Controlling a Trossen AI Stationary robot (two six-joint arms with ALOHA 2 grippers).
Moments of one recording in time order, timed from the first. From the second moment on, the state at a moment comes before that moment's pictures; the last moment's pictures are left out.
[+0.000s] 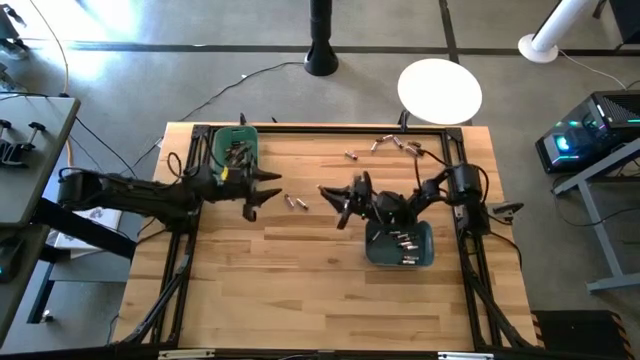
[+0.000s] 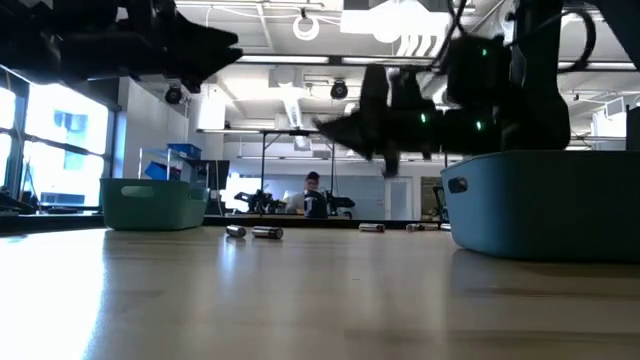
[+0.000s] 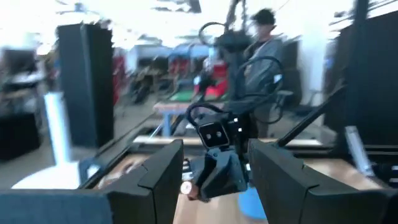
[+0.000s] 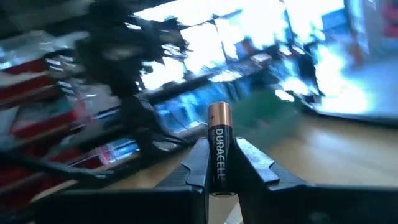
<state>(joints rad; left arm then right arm) 0.19 0.98 0.23 0.92 0.10 0.01 -0.02 2.04 0.62 1.57 0.31 0.30</state>
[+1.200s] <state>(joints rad) 0.00 1.21 0.42 1.15 0.27 0.15 0.13 1.92 0.97 1.38 0.10 -0.19</state>
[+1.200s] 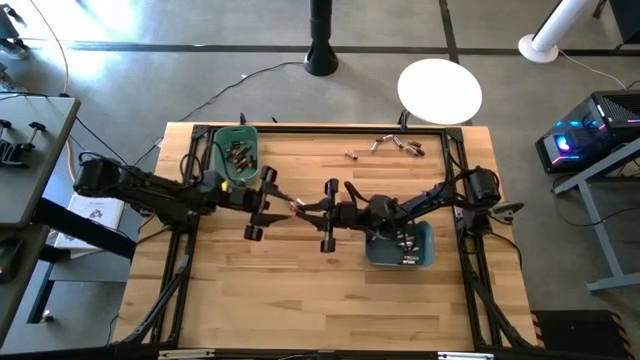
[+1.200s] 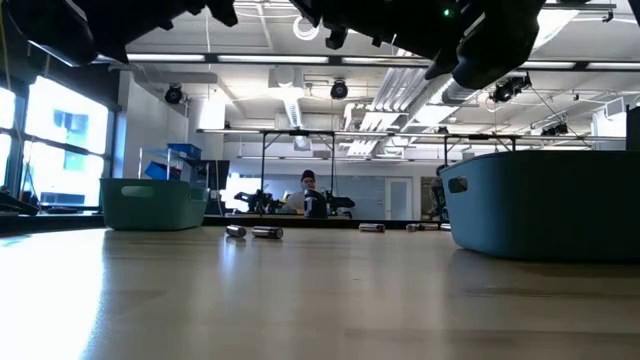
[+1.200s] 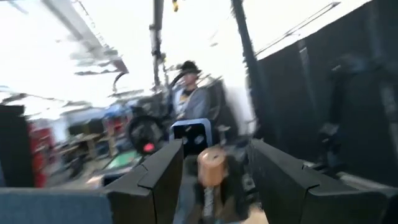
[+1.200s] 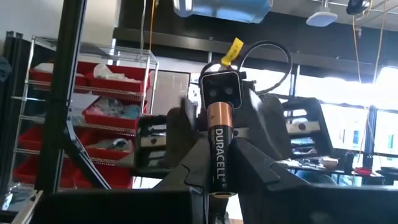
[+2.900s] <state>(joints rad) -0.06 1.26 0.44 1.11 0.20 0.20 0.13 1.92 0.97 1.33 0.09 -0.21</state>
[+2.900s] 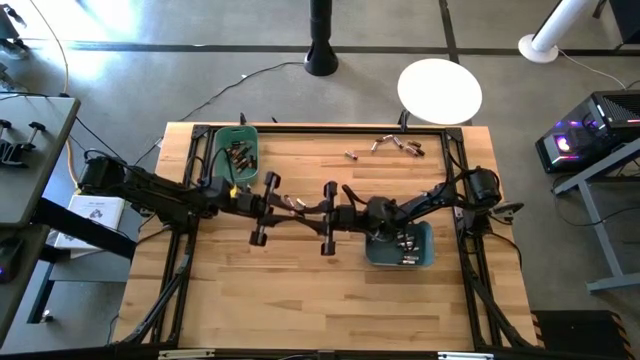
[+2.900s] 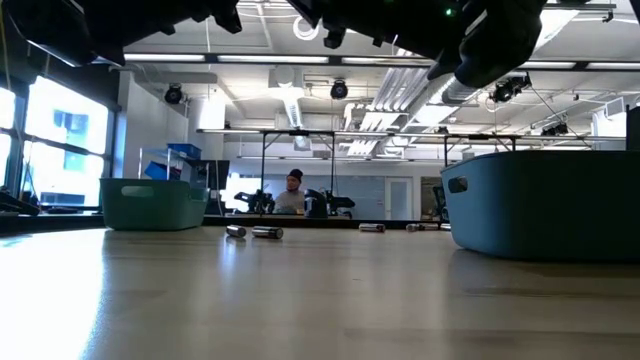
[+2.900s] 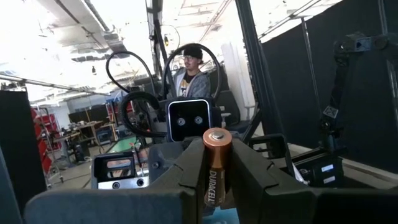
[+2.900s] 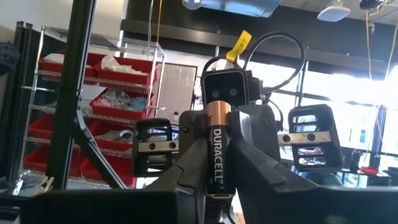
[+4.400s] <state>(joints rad) 0.96 1.61 0.92 -0.53 -0.19 0.06 0.17 1.60 0.97 0.31 0.61 -0.11</state>
